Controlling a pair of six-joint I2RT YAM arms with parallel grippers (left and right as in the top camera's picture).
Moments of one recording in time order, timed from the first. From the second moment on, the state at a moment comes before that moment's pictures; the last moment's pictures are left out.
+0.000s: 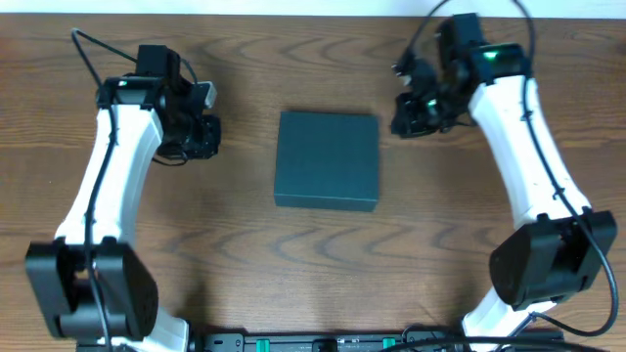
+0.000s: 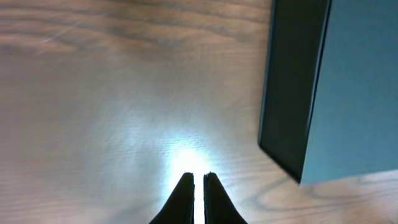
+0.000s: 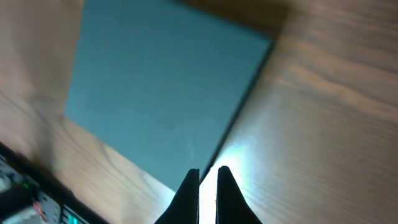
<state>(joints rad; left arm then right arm) -0.02 1.71 1.46 -1.14 0.26 0.01 0.19 1.86 1.75 -1.27 -0.39 -0.06</state>
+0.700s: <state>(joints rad) -0.02 1.40 1.25 -1.22 0.05 -0.14 0.59 1.86 1.74 -1.23 -0.13 0.01</state>
